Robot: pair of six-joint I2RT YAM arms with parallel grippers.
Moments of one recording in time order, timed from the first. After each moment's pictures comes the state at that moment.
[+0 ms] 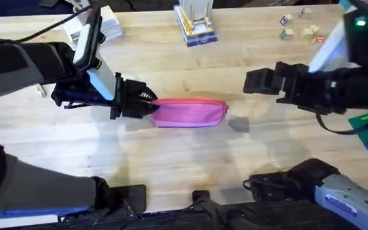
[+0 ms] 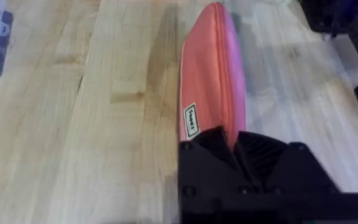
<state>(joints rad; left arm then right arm) 0.12 1.68 0.90 -1.06 1.12 1.79 0.31 0.86 0.97 -1.12 -0.06 0.59</state>
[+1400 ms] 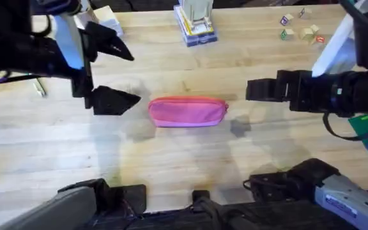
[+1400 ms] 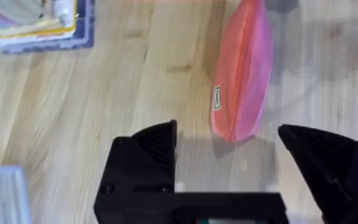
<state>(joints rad) 0.14 1.32 1.20 -1.26 0.84 1.47 0.31 0.83 0.97 -1.14 -0.06 0.44</state>
